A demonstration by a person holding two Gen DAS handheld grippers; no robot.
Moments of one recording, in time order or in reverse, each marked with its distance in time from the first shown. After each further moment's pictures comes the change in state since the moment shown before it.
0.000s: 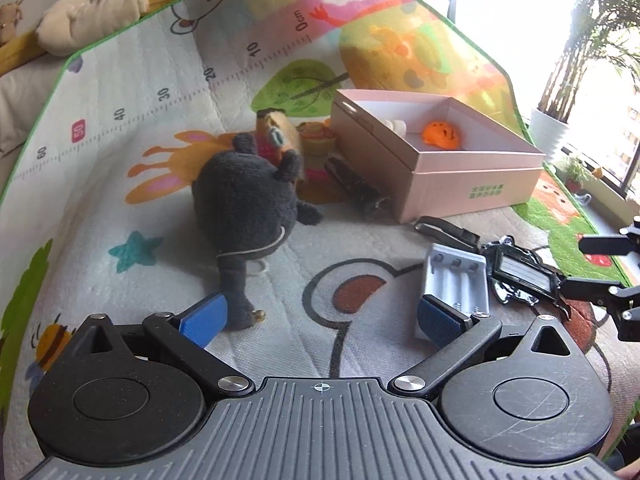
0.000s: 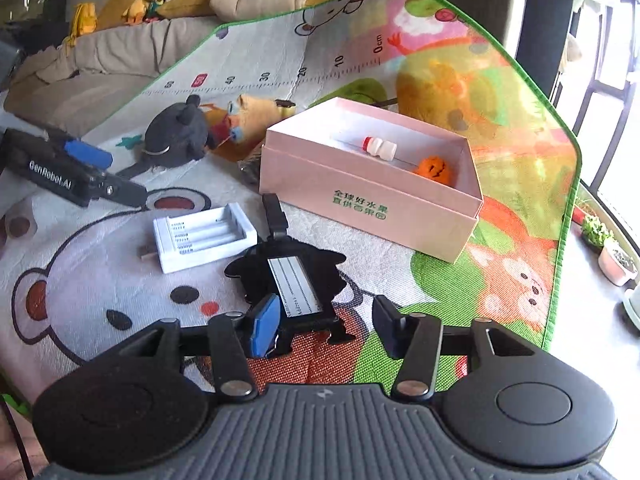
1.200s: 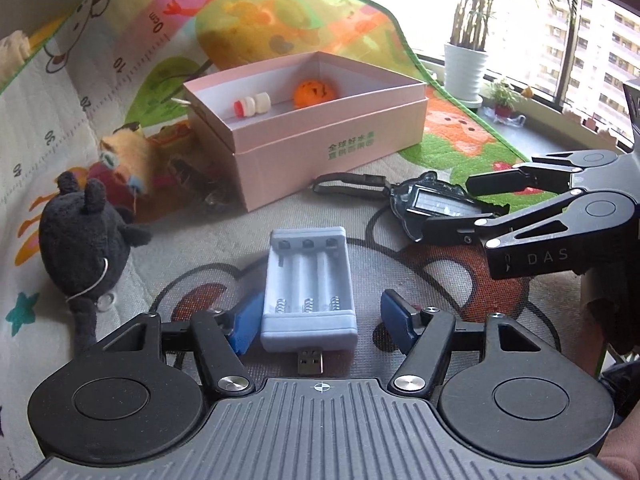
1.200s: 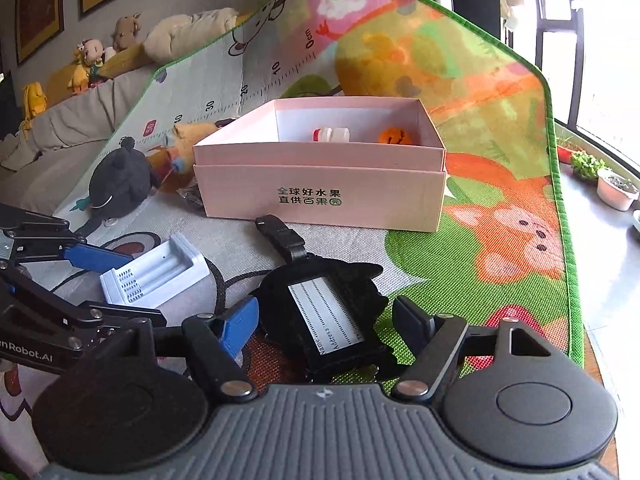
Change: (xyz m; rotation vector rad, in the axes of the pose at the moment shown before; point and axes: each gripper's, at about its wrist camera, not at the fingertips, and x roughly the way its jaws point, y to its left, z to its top) left arm 0.023 -0.082 -0.002 0.269 0.073 -0.138; right arm 0.036 -0.030 -0.018 0.258 -0.022 -0.012
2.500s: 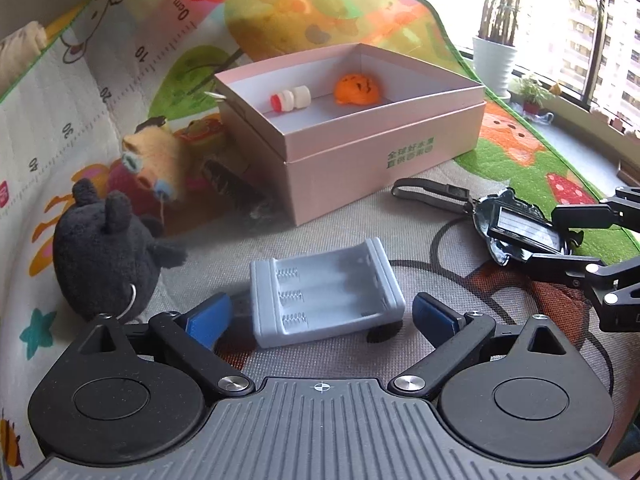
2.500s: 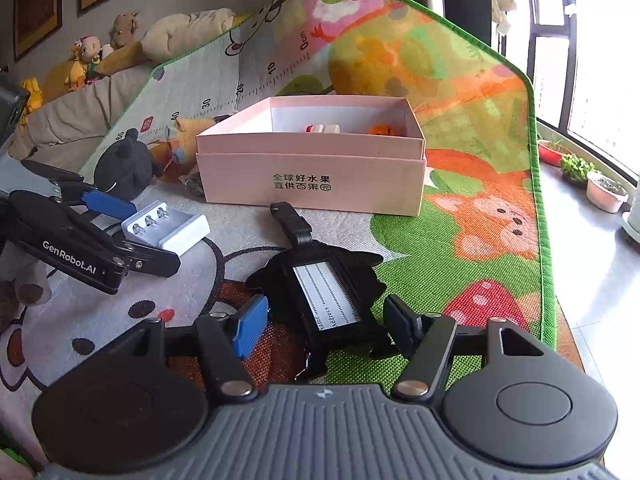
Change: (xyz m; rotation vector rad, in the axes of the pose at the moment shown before) left arm 0.024 0.023 0.018 -0.030 0.032 0.059; right arm -0.024 -0.002 -0.014 0.004 -0.007 -0.025
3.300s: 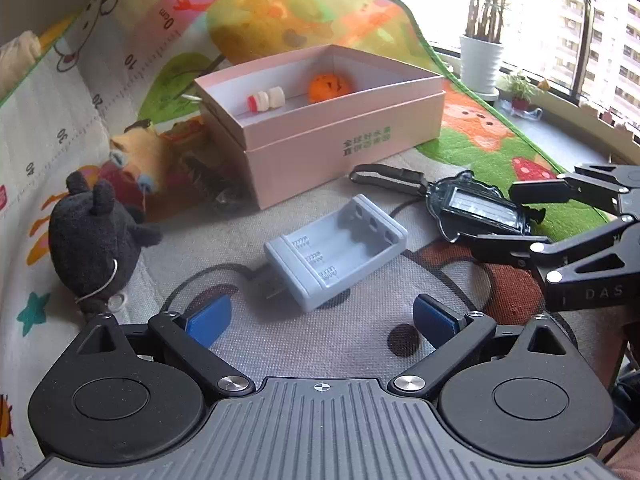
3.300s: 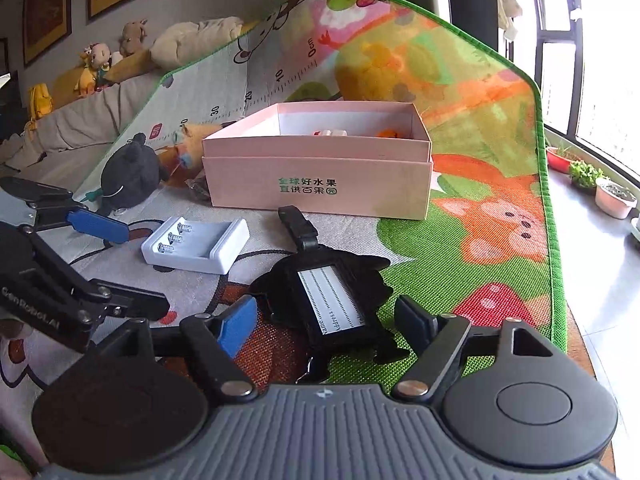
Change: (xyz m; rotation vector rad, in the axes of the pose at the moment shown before) left arm -0.017 -0.023 -0.013 0.001 -0.006 -0.014; right arm 0.004 -0.001 -0.007 -0.017 -0.032 0.027
